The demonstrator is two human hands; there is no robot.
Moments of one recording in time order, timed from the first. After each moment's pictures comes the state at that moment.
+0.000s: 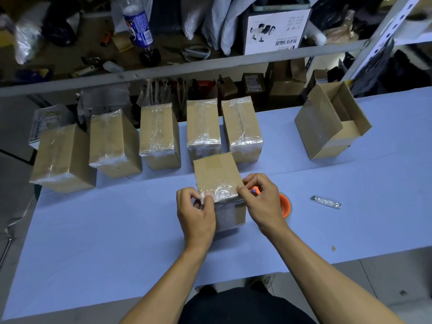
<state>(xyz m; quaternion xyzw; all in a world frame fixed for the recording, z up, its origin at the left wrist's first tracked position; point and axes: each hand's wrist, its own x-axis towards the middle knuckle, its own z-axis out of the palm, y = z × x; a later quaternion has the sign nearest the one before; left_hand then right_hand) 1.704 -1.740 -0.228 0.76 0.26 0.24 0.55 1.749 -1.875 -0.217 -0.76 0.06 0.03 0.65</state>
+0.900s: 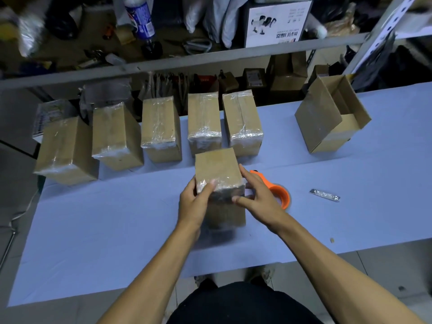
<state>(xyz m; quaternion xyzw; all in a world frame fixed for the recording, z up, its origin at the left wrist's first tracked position) 1.698 -1.724 -0.214 0.67 0.27 -0.01 0.69 1.734 -1.894 -0.220 -0.76 -0.06 0.22 0.60</state>
